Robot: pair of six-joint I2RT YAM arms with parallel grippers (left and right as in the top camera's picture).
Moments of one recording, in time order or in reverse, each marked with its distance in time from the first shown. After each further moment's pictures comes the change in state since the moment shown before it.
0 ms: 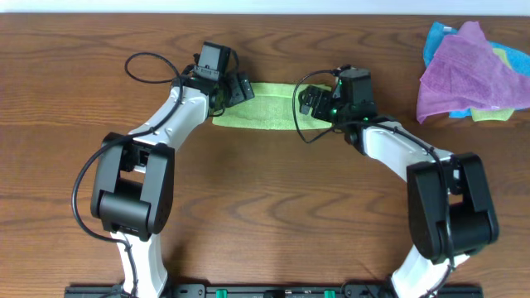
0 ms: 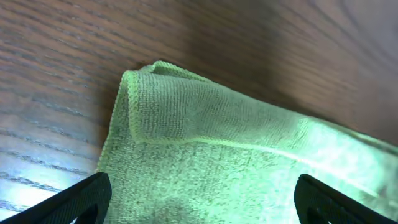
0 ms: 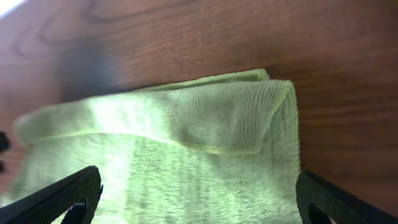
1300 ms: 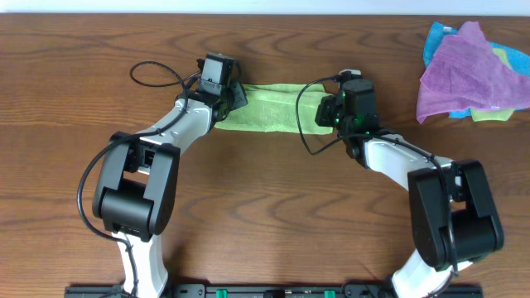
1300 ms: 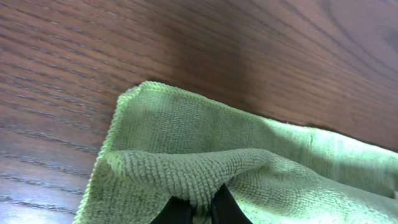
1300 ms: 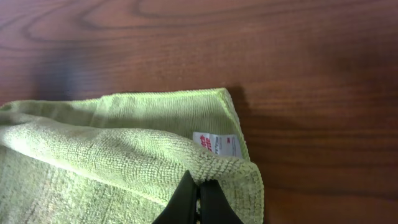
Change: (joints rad) left arm -0.017 0.000 -0.129 0.240 -0.044 0.031; right arm 0.000 -0.040 -0.126 0.186 0.113 -0.217
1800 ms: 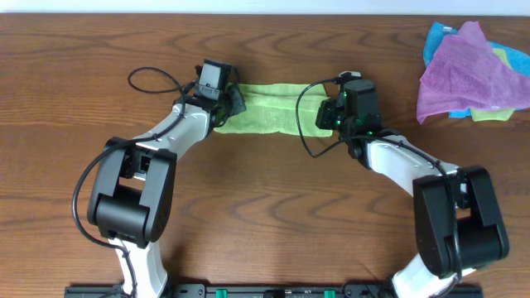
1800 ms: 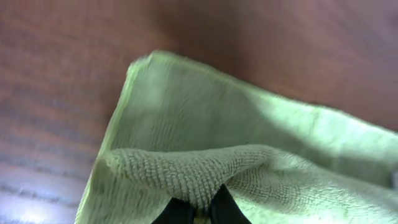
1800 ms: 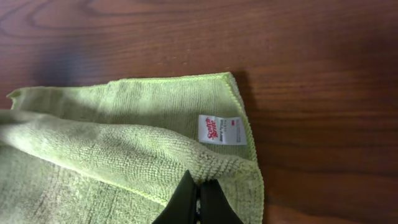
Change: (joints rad) left arm 0.000 -0.044 -0.050 -0.006 0.024 -0.007; right arm 0.000 -0.043 -0.005 -0.083 -0.019 0.000
